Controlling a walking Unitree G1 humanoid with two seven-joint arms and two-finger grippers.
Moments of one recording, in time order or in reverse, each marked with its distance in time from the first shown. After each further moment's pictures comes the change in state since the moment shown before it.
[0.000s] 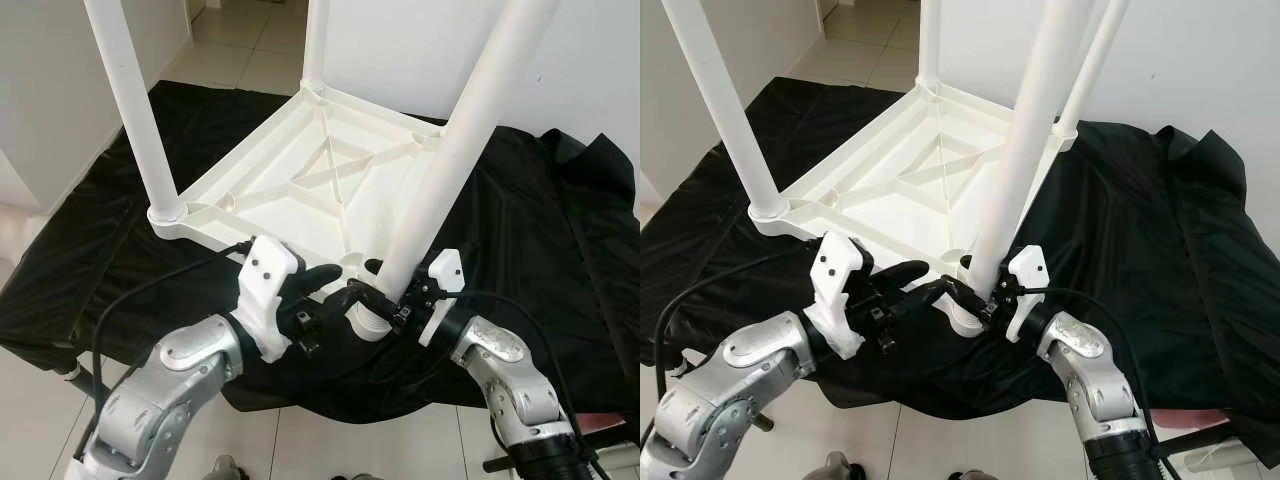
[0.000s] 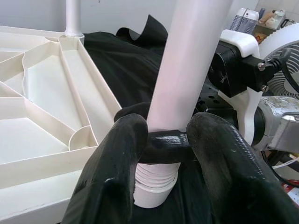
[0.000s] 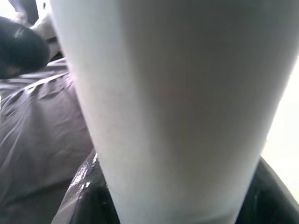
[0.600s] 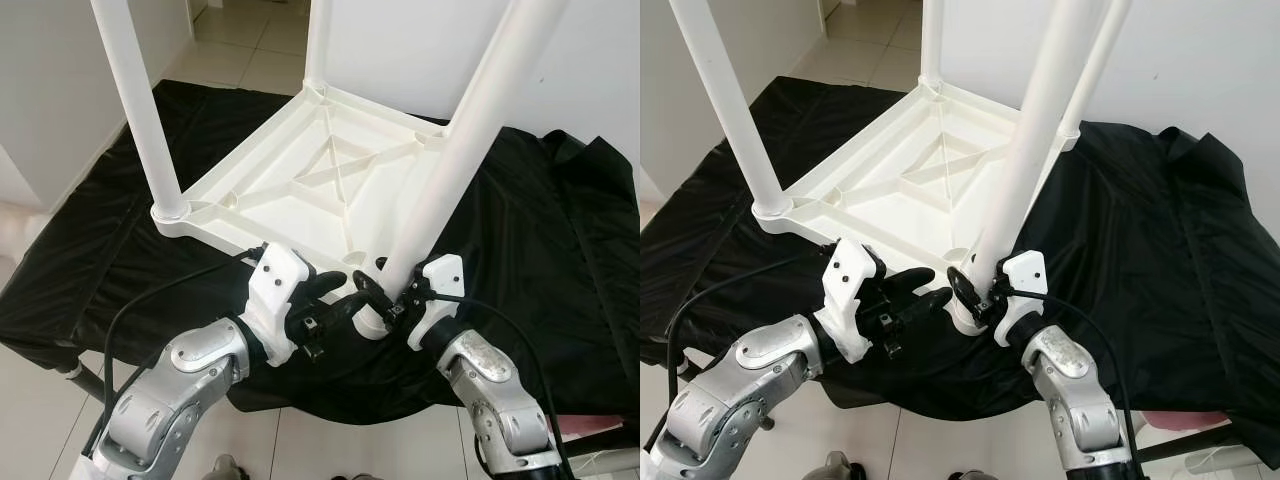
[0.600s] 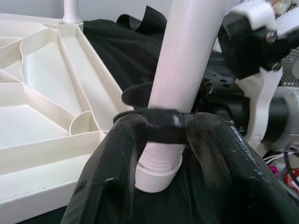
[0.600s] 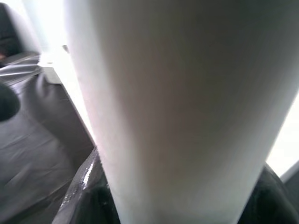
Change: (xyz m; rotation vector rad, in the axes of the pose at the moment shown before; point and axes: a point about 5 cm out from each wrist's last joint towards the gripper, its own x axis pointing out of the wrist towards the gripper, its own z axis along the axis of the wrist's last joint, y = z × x) left arm 0.004 0.000 -0.011 0.026 0.054 -0.002; right arm -0.004 0.017 0.003 0.005 -0.001 -0.300
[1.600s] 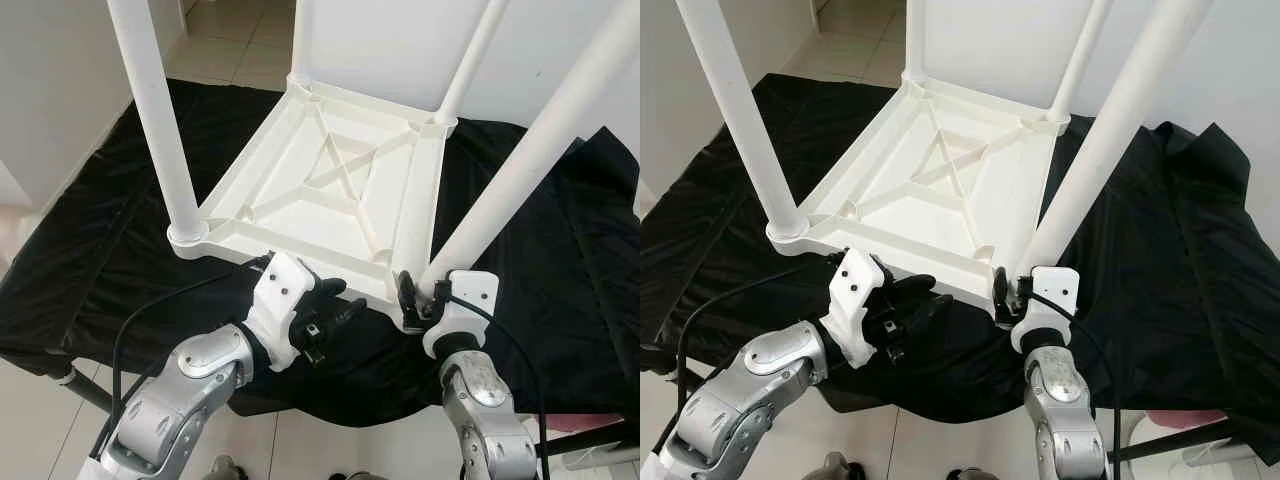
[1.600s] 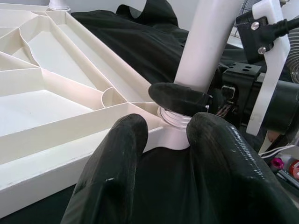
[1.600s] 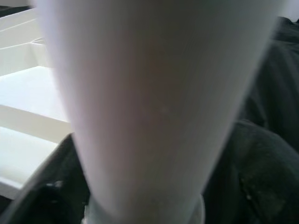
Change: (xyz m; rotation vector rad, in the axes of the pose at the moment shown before) left arm 0.002 0.001 -0.006 0.020 0.014 0.019; right arm -0.021 -0.021 -0.007 -0.037 0.033 -0.539
